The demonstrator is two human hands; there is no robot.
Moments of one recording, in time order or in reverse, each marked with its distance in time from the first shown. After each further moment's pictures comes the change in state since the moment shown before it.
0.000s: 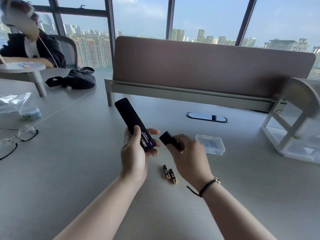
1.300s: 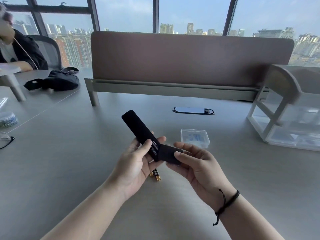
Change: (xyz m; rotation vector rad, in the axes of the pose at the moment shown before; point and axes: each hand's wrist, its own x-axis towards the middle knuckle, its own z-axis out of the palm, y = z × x) left_hand -0.018 -0.023 0.012 -0.098 -0.318 -0.433; right_hand -0.033 0.038 -0.051 1.265 -0.216 0.490
